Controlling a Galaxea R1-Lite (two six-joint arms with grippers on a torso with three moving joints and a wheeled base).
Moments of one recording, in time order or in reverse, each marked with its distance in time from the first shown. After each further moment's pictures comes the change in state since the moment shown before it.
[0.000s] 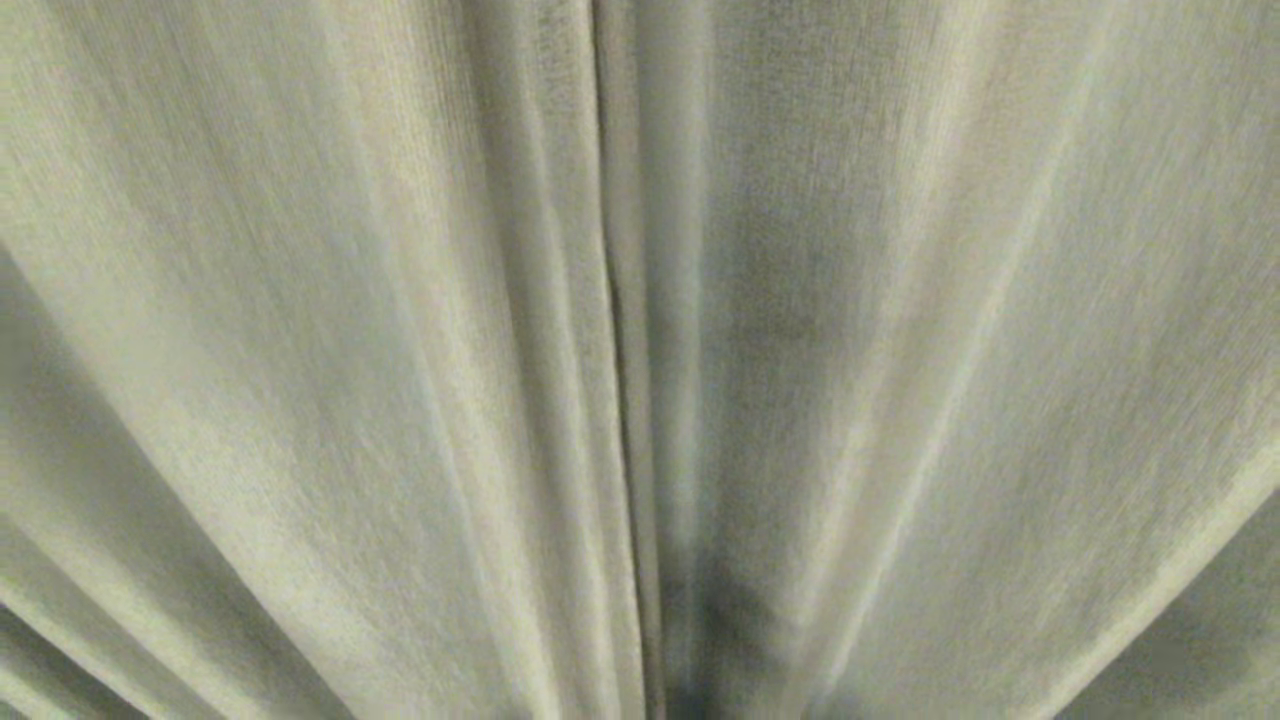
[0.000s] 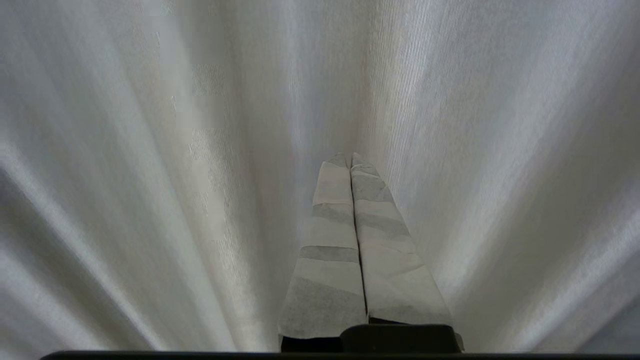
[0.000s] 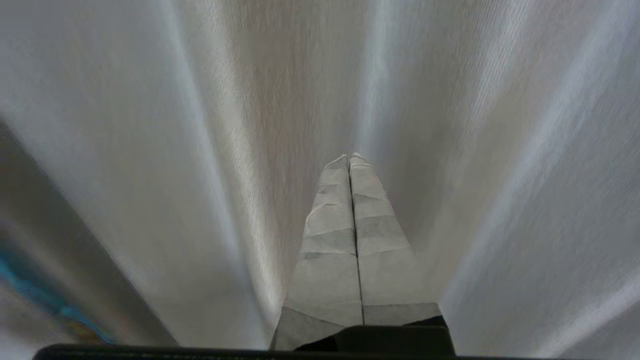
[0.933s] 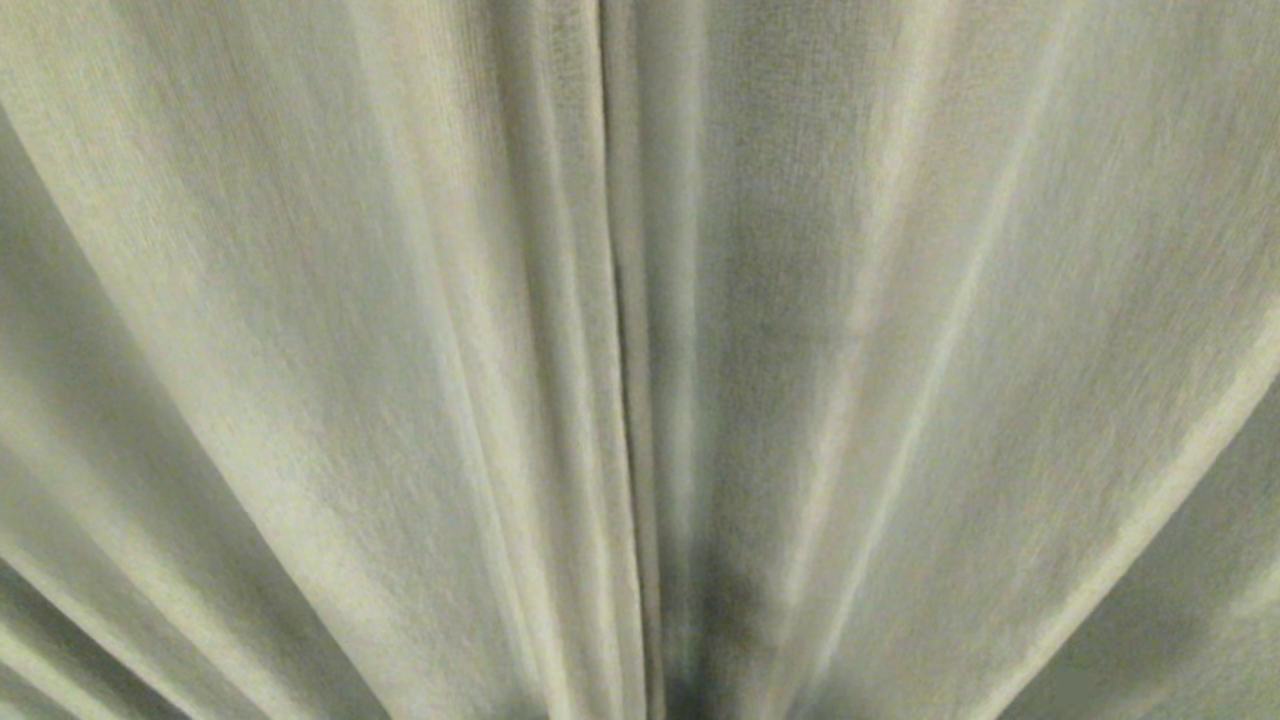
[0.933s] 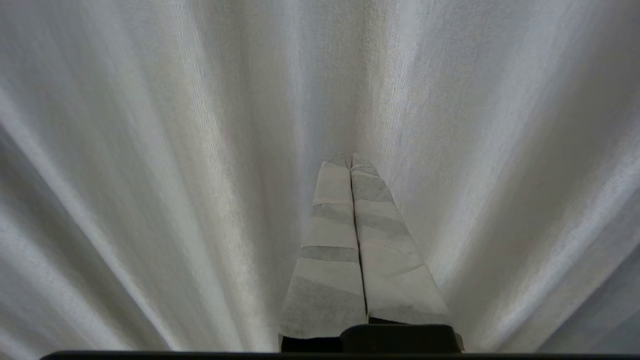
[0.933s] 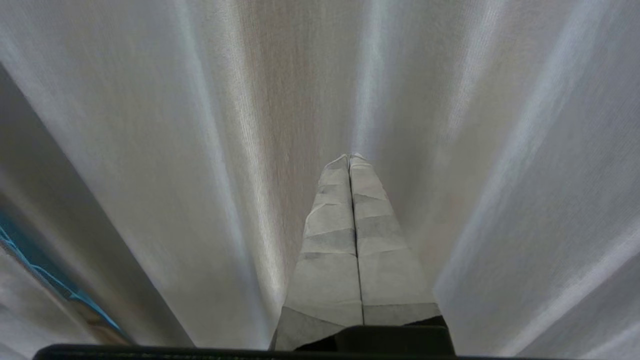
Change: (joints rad) left arm 0.000 0.000 0.000 0.000 0.000 0.000; right arm 0.000 0.000 0.000 -0.002 0.000 0.000
